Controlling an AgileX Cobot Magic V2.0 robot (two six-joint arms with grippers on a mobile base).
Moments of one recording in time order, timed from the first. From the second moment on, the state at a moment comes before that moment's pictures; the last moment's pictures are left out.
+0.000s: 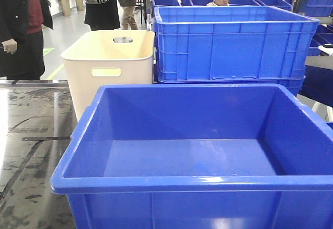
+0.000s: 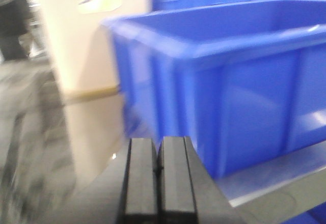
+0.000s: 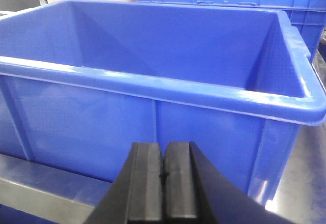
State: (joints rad) left arm -0.33 0.19 -0.09 -0.28 0.02 0.28; right arm 0.21 0.30 -0.48 0.19 0.47 -0.19
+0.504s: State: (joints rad) left arm -0.25 -0.01 0.03 -0.14 0.10 0.19; right arm 0.21 0.30 -0.48 0.19 0.46 -0.19
